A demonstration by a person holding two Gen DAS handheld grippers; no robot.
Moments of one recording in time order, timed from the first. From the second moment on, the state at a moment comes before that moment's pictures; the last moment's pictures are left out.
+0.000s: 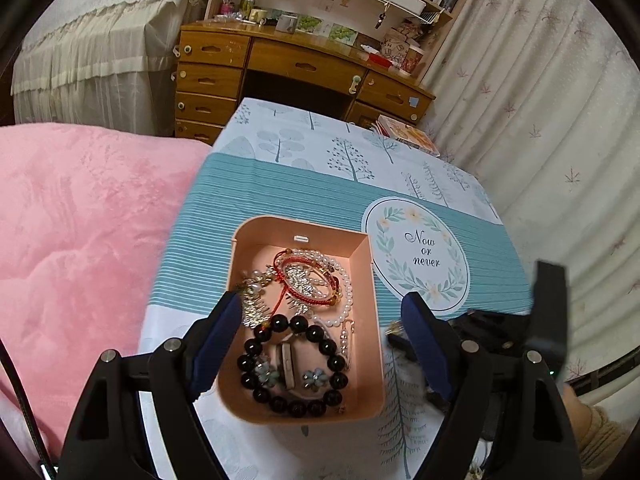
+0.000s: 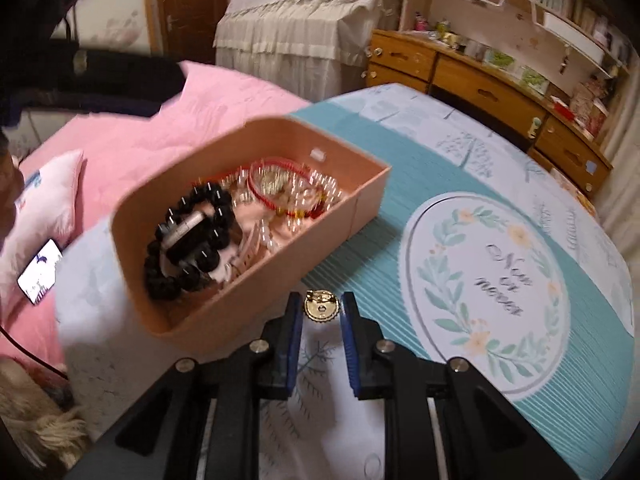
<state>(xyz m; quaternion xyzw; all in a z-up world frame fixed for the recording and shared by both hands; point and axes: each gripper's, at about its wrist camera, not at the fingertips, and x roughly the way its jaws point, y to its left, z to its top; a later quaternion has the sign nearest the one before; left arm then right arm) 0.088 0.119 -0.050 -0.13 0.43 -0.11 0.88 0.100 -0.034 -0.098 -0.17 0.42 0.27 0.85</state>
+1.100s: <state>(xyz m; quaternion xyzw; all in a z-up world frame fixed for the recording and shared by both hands) 0.121 0.133 -0.045 -0.09 0.49 -0.08 0.86 0.212 0.049 -0.052 0.03 0.54 0.27 0.80</state>
